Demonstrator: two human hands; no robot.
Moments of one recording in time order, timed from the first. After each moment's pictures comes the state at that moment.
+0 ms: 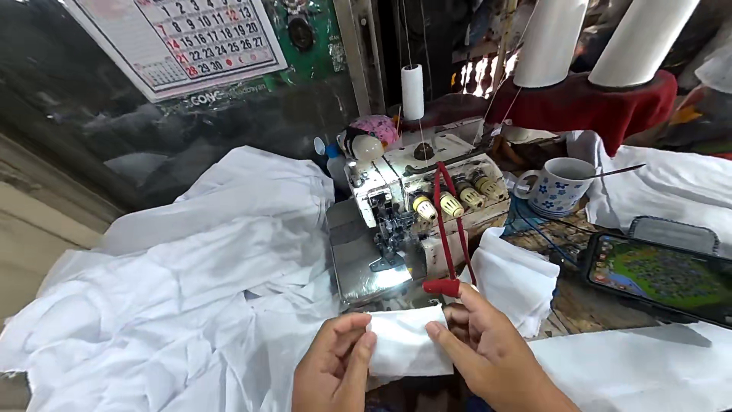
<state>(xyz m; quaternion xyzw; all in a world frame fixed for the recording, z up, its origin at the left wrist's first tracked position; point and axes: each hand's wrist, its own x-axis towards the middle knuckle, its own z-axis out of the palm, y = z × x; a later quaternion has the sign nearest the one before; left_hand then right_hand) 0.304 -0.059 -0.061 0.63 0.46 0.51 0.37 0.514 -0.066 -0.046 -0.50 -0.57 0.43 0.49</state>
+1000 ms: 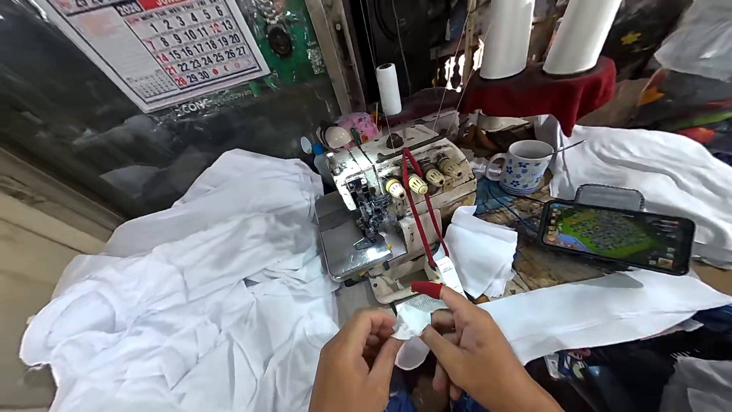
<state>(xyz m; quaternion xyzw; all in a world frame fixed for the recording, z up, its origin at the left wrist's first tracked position) 0.320 -0.089 -0.060 0.75 0.48 0.36 0.29 0.518 -0.110 -0.080 -0.48 -0.51 0.51 0.49</state>
